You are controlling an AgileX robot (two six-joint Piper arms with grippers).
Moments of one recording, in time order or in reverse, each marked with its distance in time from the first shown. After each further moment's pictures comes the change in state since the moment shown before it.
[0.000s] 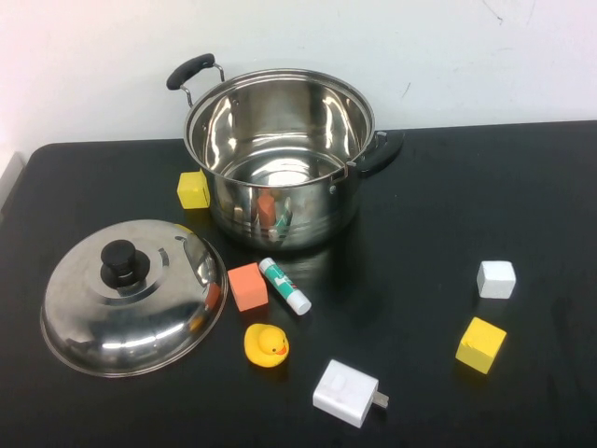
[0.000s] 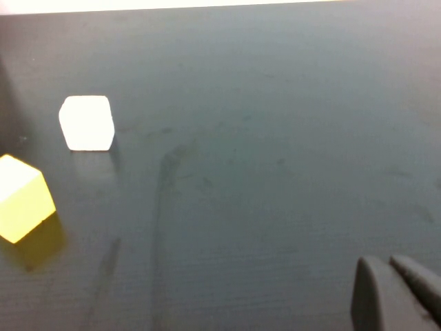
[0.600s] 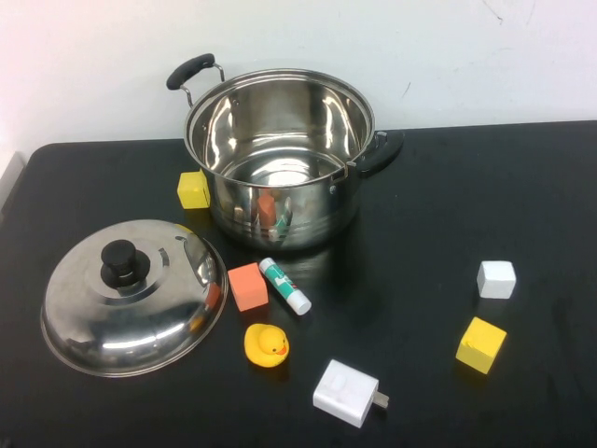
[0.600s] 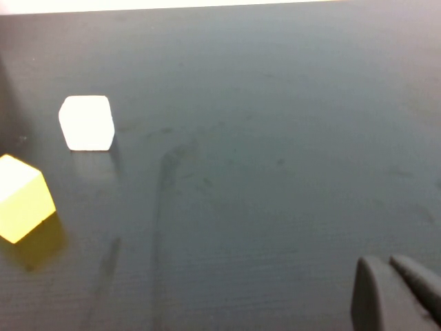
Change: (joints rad) right arm 0.000 0.000 0.000 0.000 0.000 0.000; left arm 0.000 0.000 -0.004 -0.002 0.762 0.041
